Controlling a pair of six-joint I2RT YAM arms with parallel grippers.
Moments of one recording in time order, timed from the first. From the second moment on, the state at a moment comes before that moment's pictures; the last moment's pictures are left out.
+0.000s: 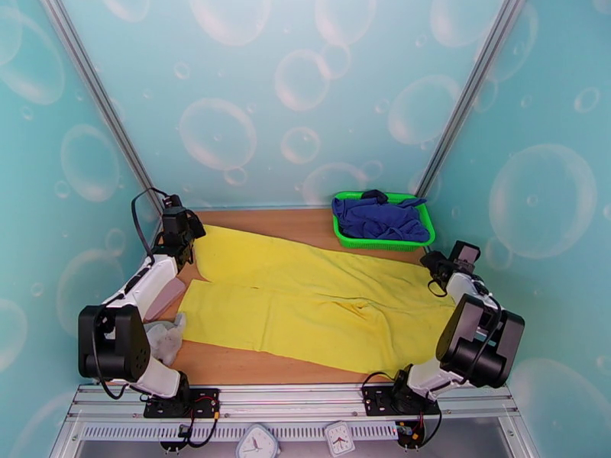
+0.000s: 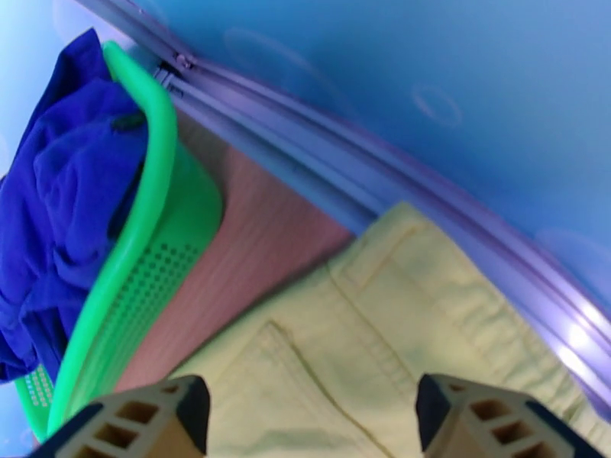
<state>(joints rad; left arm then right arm) -0.04 1.56 1.15 -0.03 -0.22 -0.29 -0.56 1.58 0.95 -0.16 -0.08 0.49</state>
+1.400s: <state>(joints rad) -0.04 1.58 1.15 -0.02 -0.19 -0.28 -0.57 1.89 1.14 -0.26 -0.07 0.48</state>
